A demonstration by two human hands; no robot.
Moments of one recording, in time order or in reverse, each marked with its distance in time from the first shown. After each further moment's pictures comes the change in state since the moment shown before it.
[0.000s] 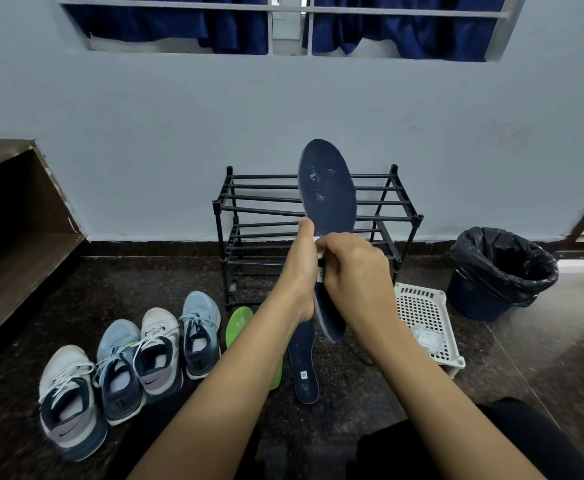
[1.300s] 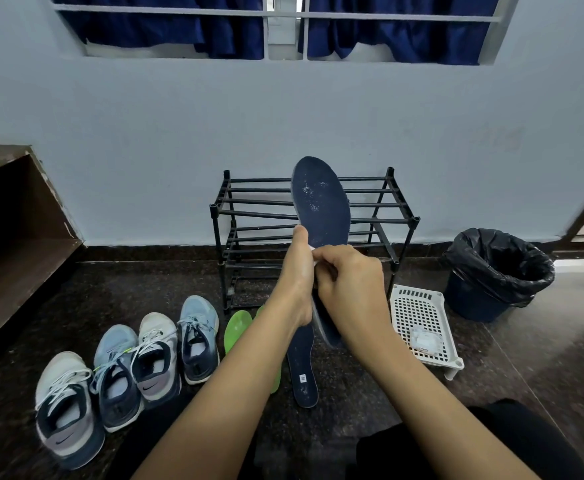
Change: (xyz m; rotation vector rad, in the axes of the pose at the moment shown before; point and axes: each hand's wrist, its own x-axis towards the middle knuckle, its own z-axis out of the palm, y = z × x) left_hand -0.001 0.000 0.002 -0.004 0.028 -0.003; right_hand -0.007 -0.008 -0.002 0.170 -0.054 0.185
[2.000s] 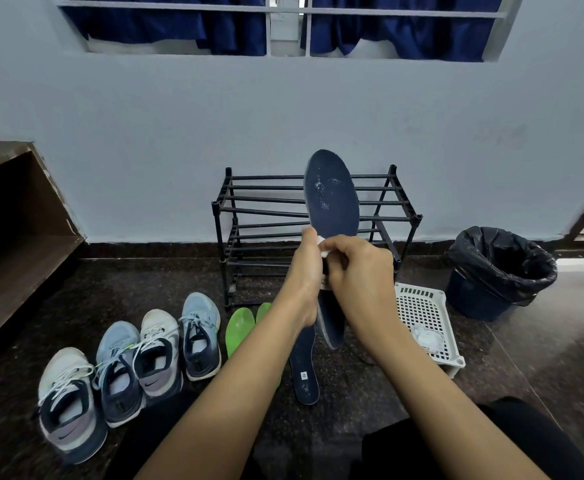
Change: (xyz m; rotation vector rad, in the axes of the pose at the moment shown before) left_hand 0.004 -0.007 0.002 0.073 -0.017 0.026; right_hand 0.007 0.007 -0.002 -0.016 0.071 0.036
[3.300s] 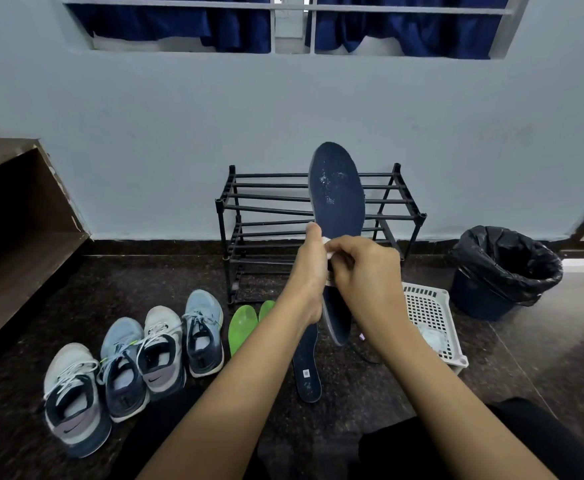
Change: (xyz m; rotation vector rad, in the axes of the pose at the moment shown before) left_hand 0.014 -0.008 -0.002 -0.018 0.001 -0.025; right_hand 0.000 0.005 -0.003 -0.018 -0.037 -0.056
